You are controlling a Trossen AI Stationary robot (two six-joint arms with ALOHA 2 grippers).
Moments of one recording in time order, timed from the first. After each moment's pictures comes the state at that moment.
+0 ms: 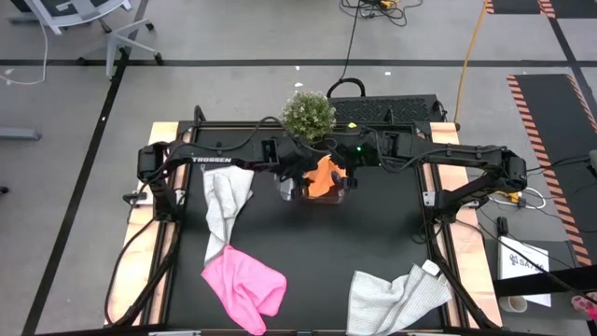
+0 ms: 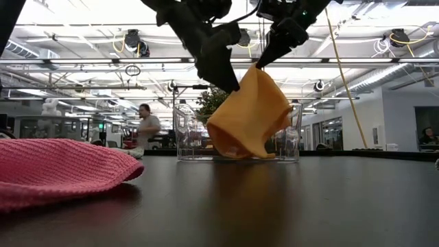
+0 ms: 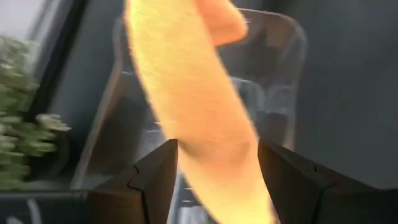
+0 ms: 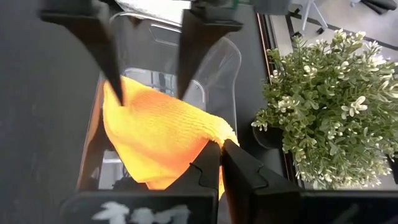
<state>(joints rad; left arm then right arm) 0.18 1.81 1.46 -0.50 0.01 0.09 -0.23 1.37 1.16 -0.56 0.14 -0.36</state>
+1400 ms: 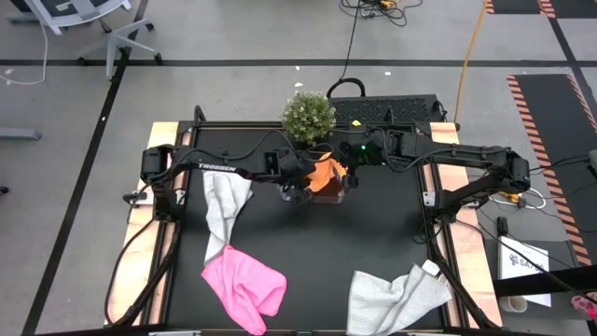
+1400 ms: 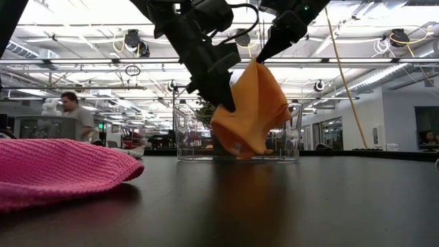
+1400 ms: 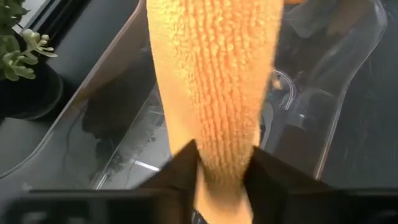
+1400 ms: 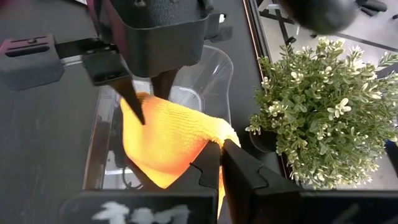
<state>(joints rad) 0.15 1.85 1.35 -0.39 -0.16 -0.17 -0.23 1.34 1.16 -0.55 0.14 -0.33</state>
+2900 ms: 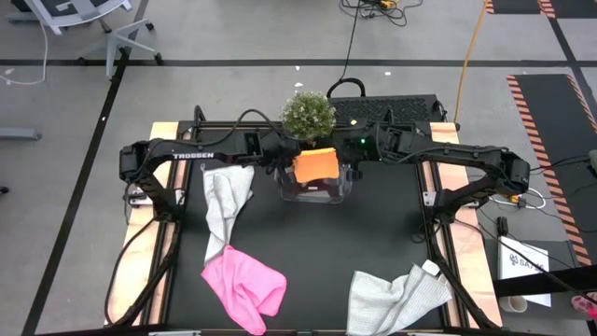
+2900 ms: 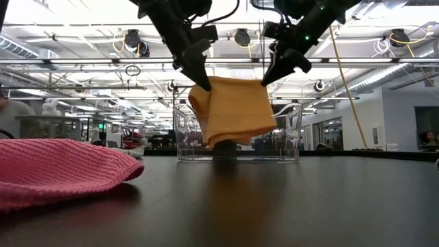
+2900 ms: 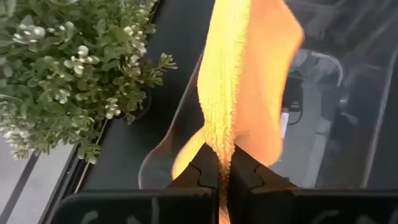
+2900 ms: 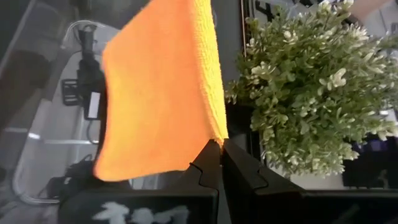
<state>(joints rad) 0.25 1.66 1.35 -0.60 -0.20 0.07 -0.38 1.35 1.02 -0.46 0.17 -0.63</state>
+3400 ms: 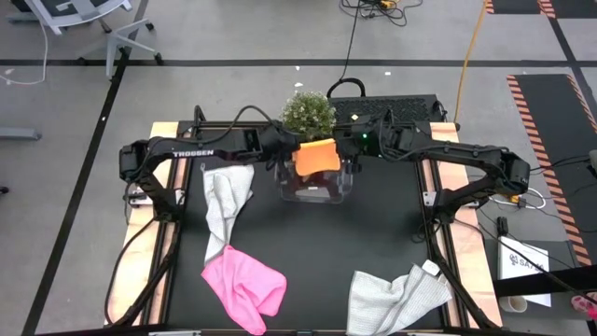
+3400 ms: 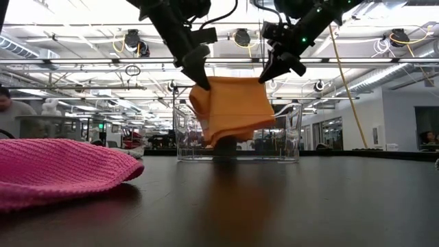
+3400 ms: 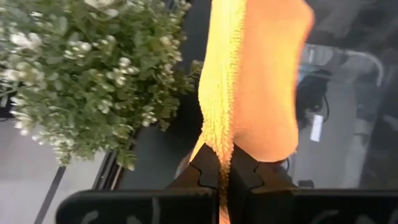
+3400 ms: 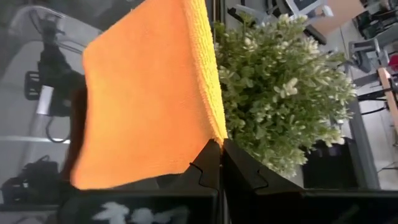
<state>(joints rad) 0.28 1.66 1.35 -0.58 -0.26 0.15 -0.42 1.35 1.02 -0.38 0.23 -0.76</state>
